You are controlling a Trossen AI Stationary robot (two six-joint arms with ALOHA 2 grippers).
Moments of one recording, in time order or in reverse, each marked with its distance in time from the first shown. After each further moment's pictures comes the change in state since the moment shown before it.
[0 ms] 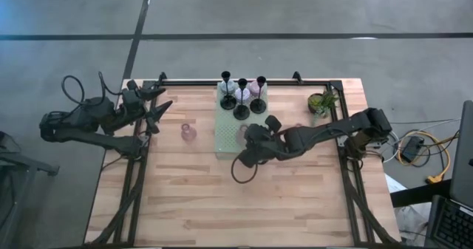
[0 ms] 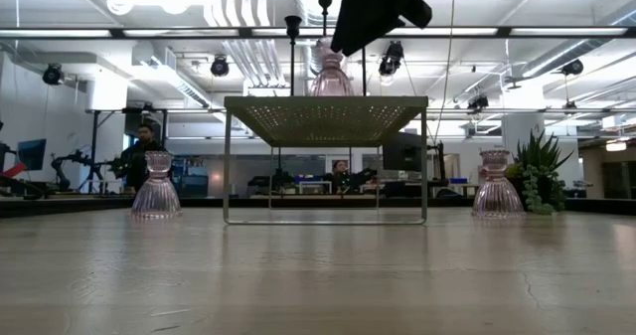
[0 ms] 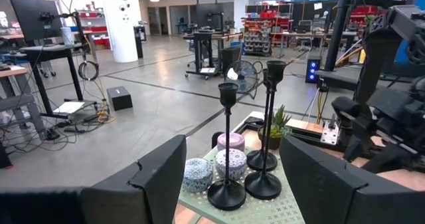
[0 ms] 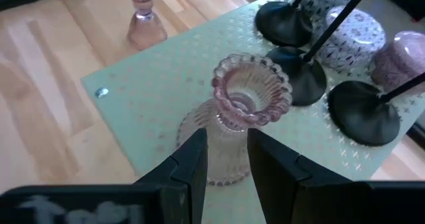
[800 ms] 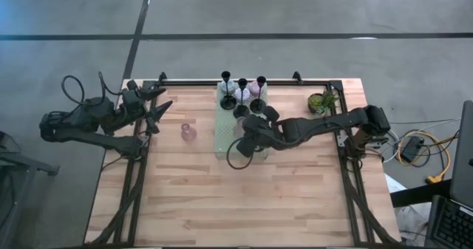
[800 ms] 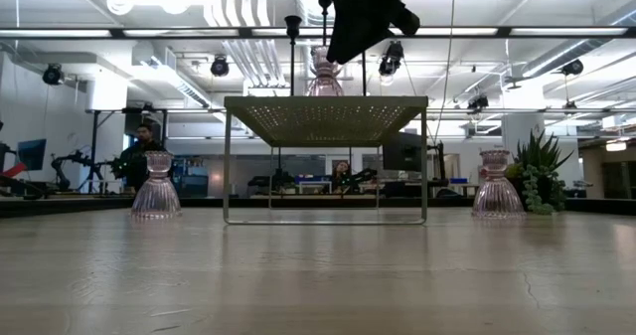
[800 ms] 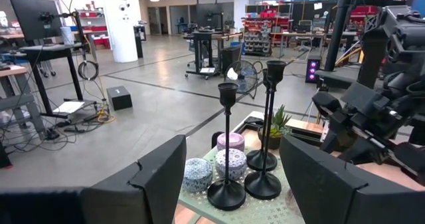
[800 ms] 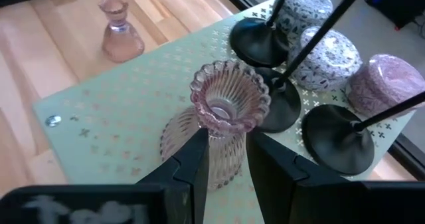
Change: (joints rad) left arm 0.000 0.000 0.000 0.000 0.000 -0.002; right arm -0.089 0.000 -0.001 0.044 -0.011 -0.107
